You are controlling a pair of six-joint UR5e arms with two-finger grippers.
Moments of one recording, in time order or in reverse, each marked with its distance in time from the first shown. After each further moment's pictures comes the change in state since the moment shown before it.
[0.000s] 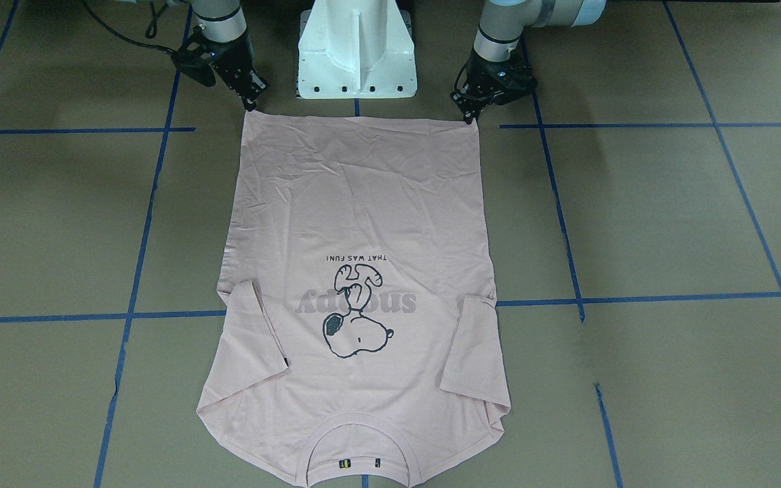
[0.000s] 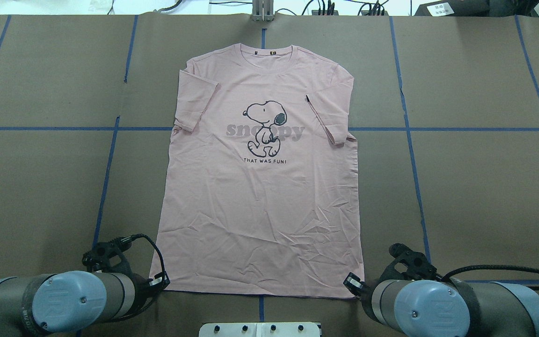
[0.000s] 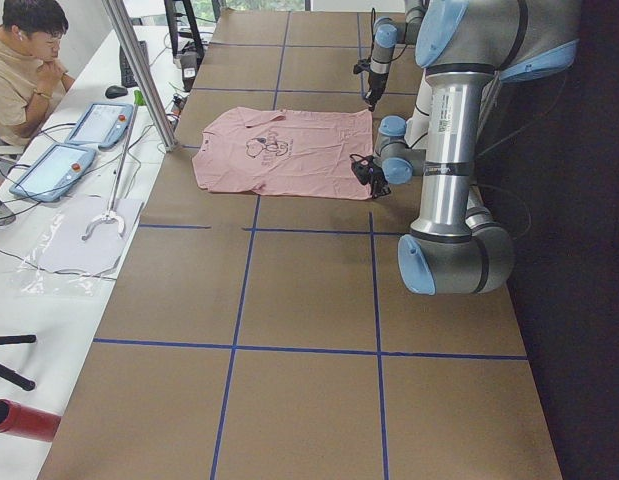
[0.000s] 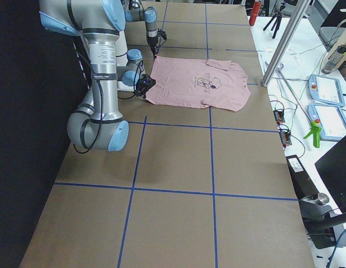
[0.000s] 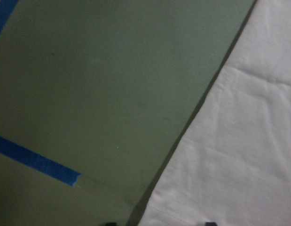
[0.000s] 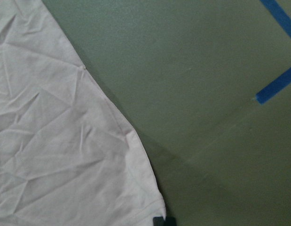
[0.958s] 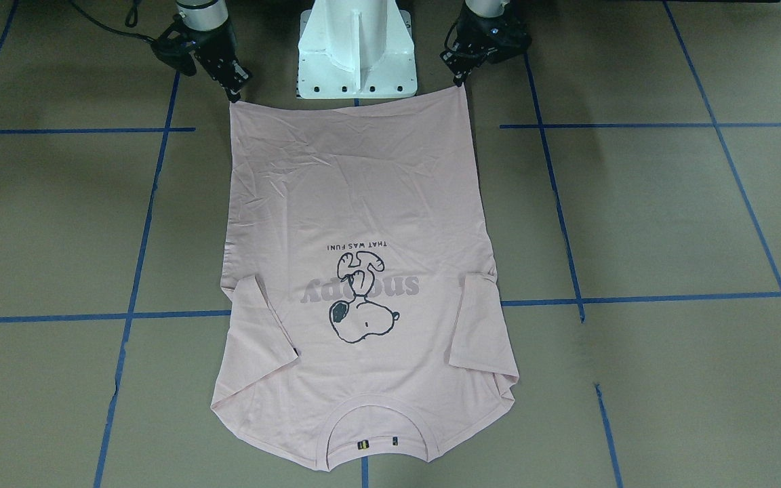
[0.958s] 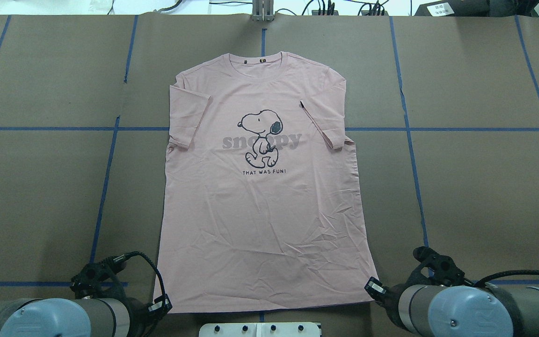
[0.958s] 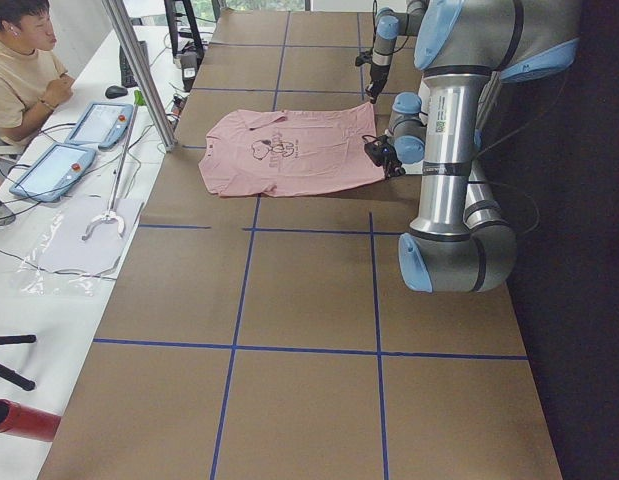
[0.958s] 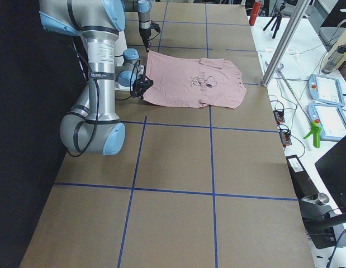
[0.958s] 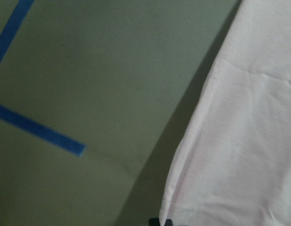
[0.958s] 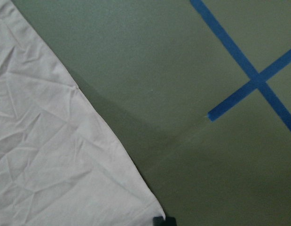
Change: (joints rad) left arm 0.088 -0.015 -0.200 0.166 0.018 -0.109; right arm -0.013 -0.123 0.122 0.001 -0.010 0.007
